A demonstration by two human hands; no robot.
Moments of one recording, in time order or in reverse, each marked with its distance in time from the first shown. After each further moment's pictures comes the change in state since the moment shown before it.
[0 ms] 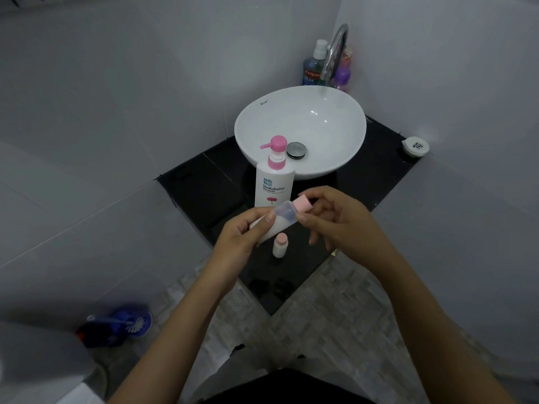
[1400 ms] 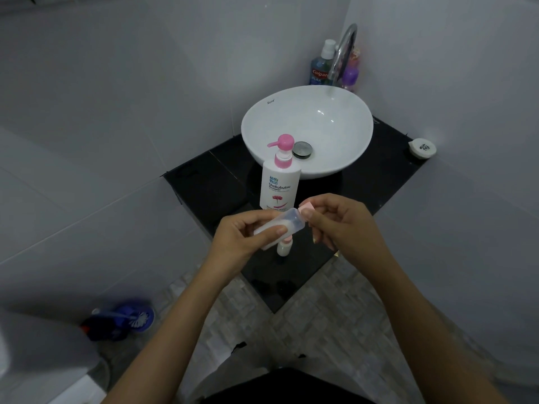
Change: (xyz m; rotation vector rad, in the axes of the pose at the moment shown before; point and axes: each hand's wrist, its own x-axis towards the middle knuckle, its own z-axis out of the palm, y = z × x) left_hand -0.004 -0.001 -0.010 0.051 -0.019 0.145; right_hand -0.005 -0.003 0.013 0.093 0.082 -0.014
